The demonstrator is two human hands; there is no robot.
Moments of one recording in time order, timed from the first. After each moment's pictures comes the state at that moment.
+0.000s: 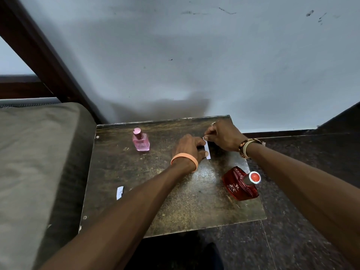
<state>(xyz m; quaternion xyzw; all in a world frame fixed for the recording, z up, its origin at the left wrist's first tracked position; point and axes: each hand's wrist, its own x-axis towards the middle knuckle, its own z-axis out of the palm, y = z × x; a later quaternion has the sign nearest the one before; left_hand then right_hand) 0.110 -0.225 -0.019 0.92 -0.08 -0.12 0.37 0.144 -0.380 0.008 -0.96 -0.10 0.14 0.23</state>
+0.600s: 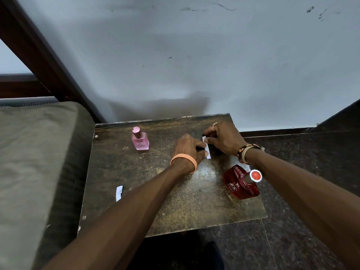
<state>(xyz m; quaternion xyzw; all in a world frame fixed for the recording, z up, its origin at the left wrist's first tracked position) 0.105 -0.222 -0.030 0.93 -0.09 -0.07 0.35 0.133 -0.379 -0.002 -0.97 -0.09 0.07 0.21</state>
